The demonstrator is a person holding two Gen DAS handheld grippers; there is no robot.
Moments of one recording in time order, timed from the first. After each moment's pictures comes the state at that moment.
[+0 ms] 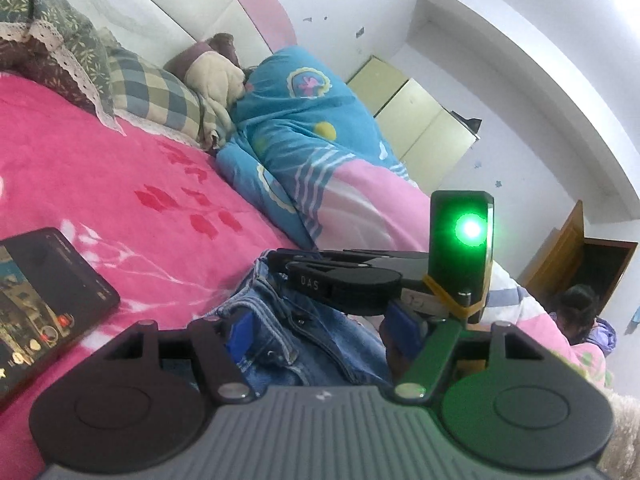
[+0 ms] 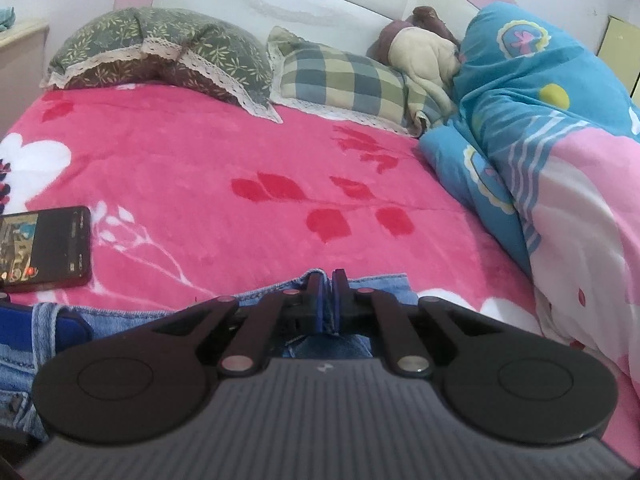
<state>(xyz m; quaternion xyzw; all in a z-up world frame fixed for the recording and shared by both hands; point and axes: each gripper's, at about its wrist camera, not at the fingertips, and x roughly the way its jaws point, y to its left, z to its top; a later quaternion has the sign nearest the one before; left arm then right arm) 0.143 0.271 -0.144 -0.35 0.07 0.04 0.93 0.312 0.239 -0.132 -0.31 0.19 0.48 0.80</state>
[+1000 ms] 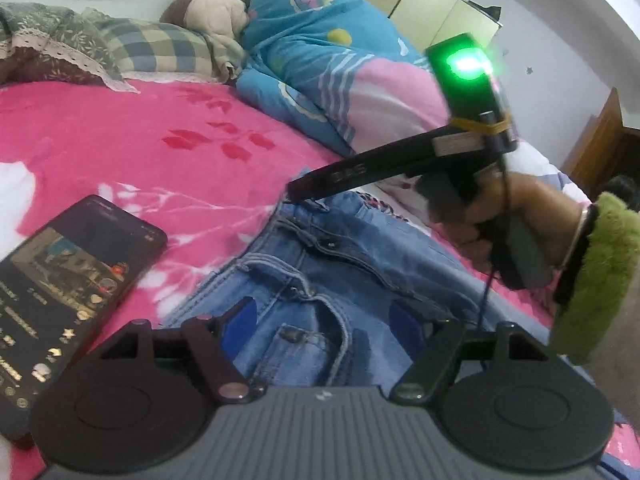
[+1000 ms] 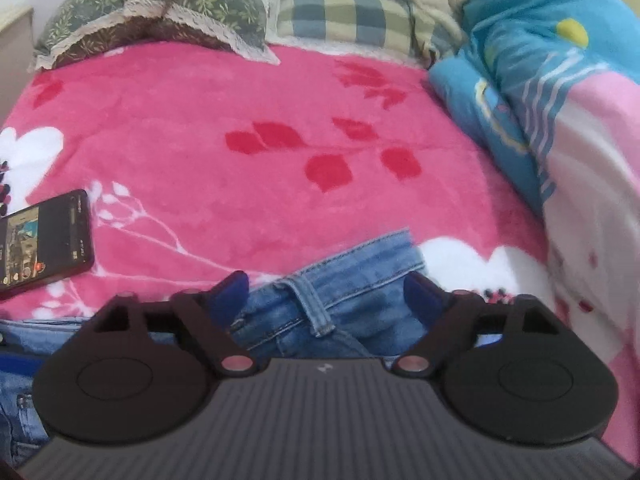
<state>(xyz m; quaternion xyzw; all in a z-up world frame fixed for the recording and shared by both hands) 0.132 0.261 -0.139 -0.27 0.24 0.06 0.93 0.327 0.249 -0.112 -0.34 0.29 0.46 0.77</state>
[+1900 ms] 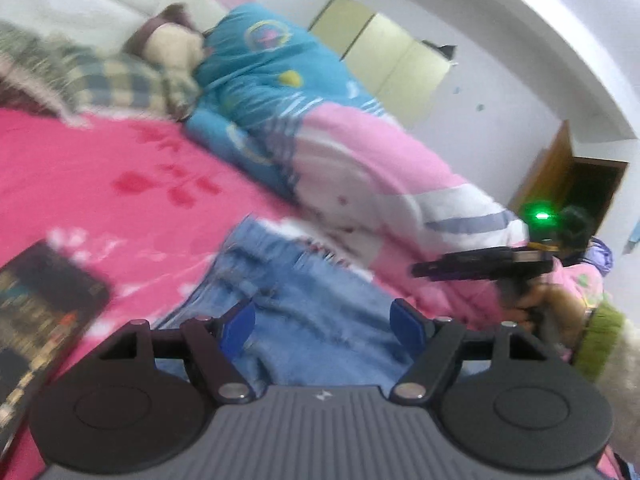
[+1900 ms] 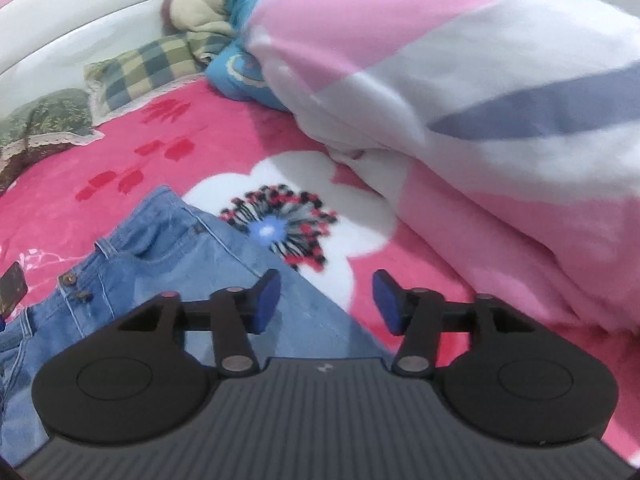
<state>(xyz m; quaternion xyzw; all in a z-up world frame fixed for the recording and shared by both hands) 0.147 0.255 -0.119 -0.27 0.15 -0.01 0.95 0.455 0.041 -0.103 -0.12 0.38 0.36 0.85</state>
